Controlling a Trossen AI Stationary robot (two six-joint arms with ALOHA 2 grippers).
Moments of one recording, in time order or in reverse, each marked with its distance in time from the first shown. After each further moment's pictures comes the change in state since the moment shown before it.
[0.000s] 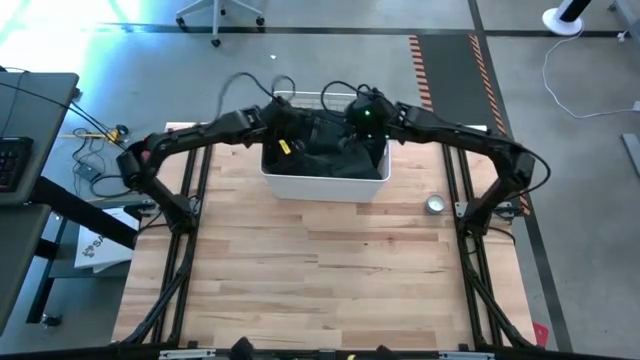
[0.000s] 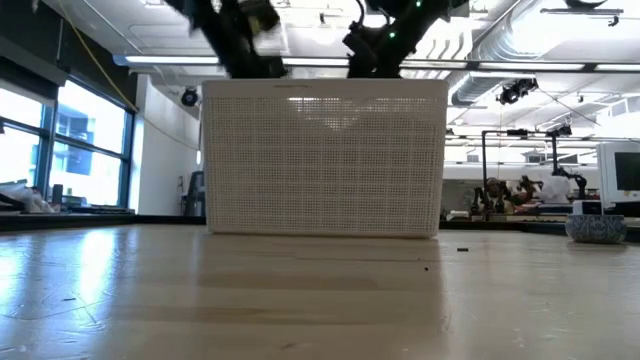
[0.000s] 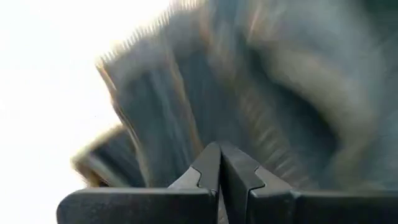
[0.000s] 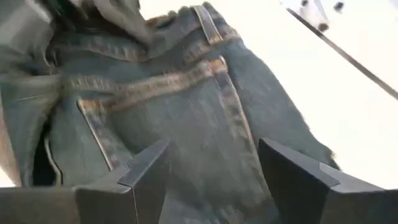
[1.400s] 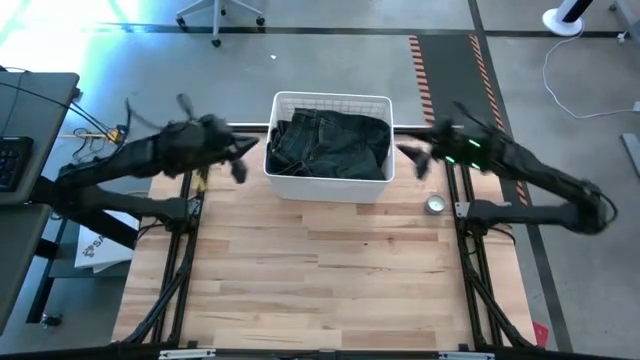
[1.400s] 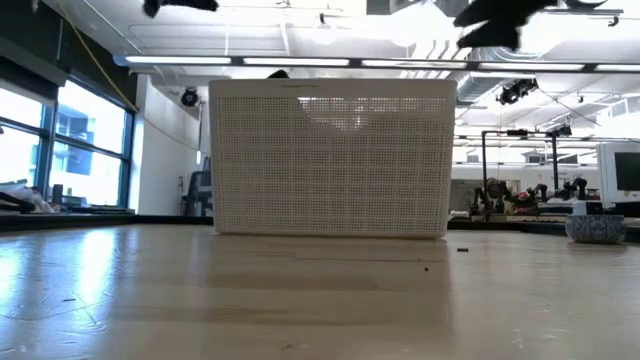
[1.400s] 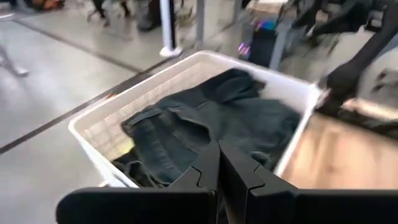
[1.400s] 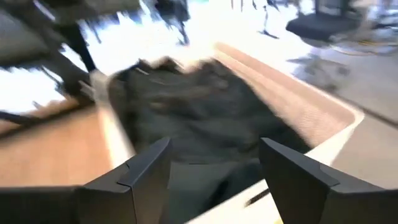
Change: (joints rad) left arm -0.346 -0.690 -0.192 0.002 -0.174 -0.011; right arm 0.025 -0.839 -0.562 0.086 -0.051 0.054
